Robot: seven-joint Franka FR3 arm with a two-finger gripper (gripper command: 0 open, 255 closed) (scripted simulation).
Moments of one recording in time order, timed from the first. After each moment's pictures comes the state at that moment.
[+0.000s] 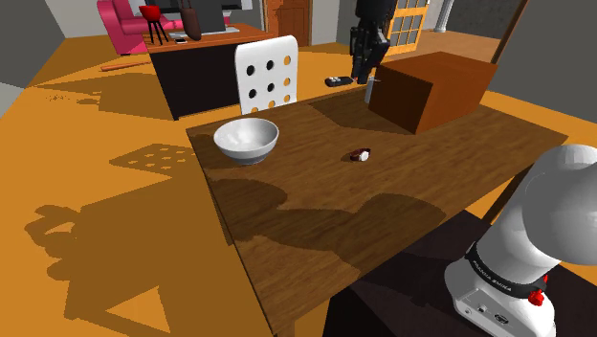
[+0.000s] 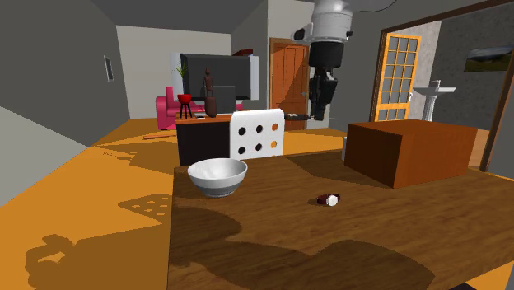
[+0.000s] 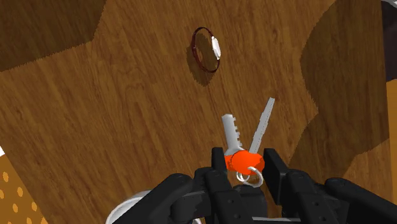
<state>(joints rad) 0.18 -0.47 -0.04 -2.14 0.02 1.73 -0.99</state>
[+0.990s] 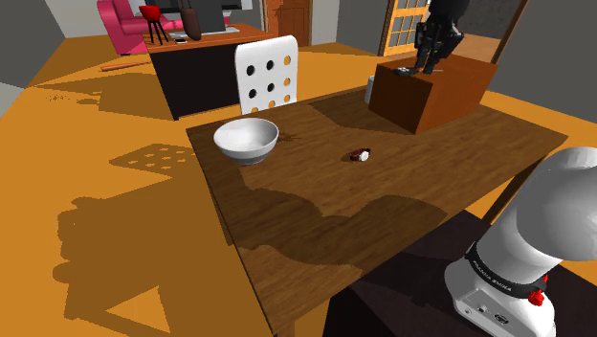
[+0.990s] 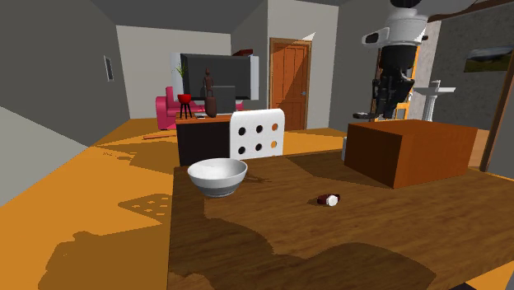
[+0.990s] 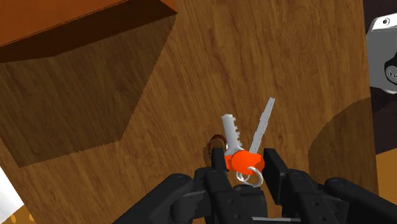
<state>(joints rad) 0.06 -0.60 -0.31 -2.21 -0.11 1.67 -1.33</state>
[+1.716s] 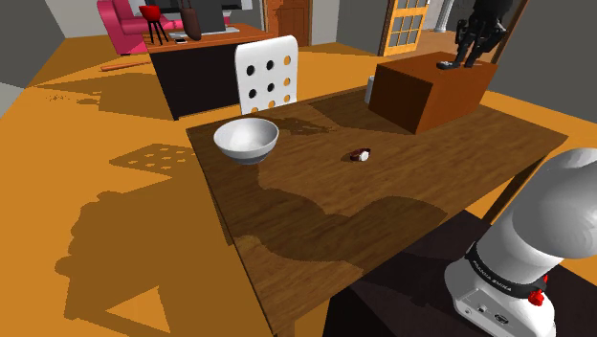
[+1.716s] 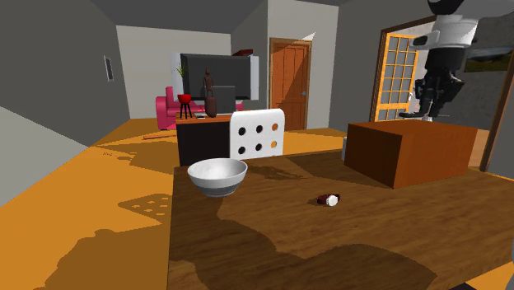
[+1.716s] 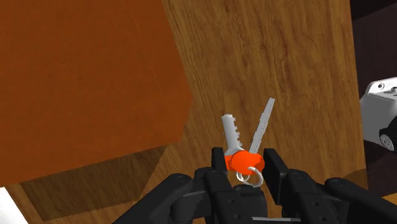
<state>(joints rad) -0.01 -0.54 -0.54 -2.10 -0.20 1.65 -1.61</state>
